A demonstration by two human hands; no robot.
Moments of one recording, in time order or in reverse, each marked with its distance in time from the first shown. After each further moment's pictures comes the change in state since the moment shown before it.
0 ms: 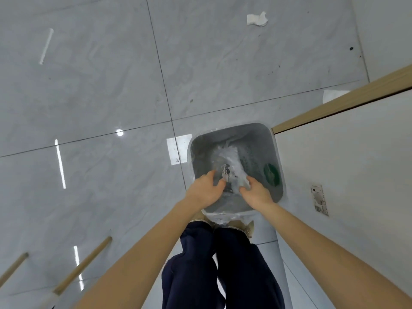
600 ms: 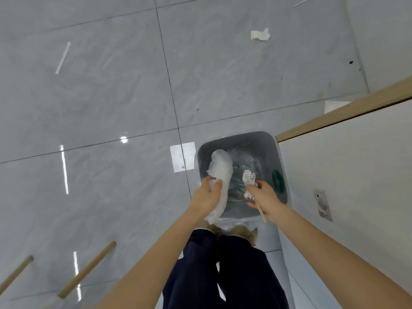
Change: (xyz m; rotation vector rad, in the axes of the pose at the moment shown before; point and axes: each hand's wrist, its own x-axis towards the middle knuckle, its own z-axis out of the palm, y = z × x) left_hand -0.026 -0.008 -0.002 -0.414 0.074 -0.119; right_hand -0.022 -0.019 -0.013 0.560 0.032 0.133
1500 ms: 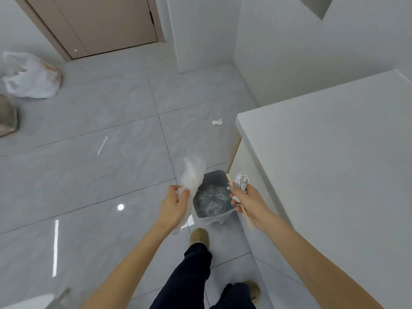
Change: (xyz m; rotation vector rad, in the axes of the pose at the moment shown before) left_hand -0.399 0.078 -0.071 0.017 0.317 0.441; right_hand -0.435 -0.030 -0.111 0.241 -0.076 -0.442
